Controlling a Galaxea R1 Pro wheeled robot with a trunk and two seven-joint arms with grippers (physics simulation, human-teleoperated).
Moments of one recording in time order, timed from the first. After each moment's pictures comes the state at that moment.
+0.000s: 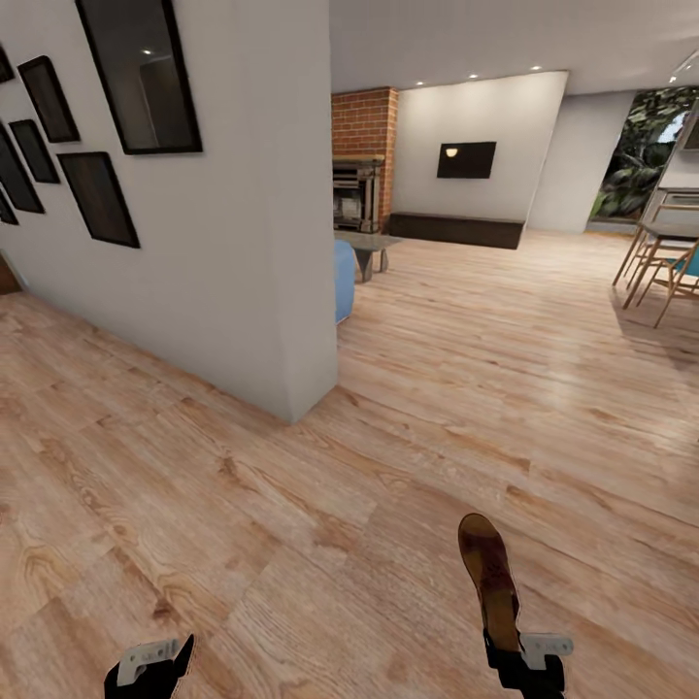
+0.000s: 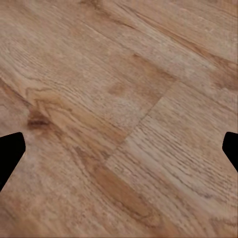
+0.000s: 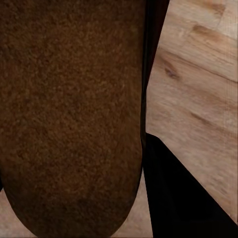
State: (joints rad) left arm -0.26 0.14 0.30 -0.38 0.04 -0.46 -0.26; right arm -0.41 -0.11 -0.01 -0.10 -0.03 -0.62 -0.01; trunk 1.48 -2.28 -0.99
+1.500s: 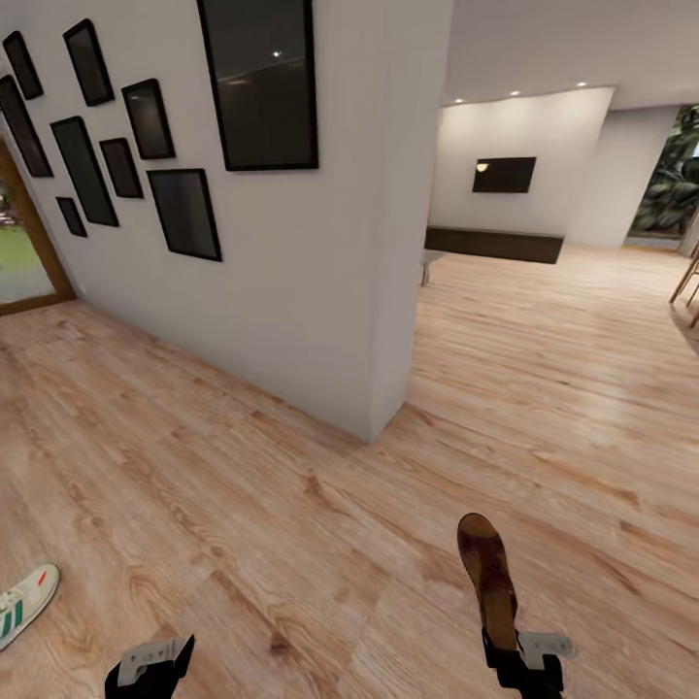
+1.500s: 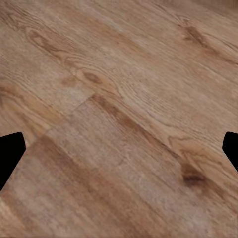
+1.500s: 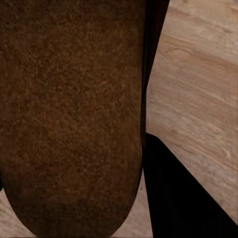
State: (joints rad) left arm -0.26 0.14 0.30 -0.37 0.03 -0.46 -0.27; right arm -0.41 -0.10 0.00 -0.10 -0.03 -0.62 -0.01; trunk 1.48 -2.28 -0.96
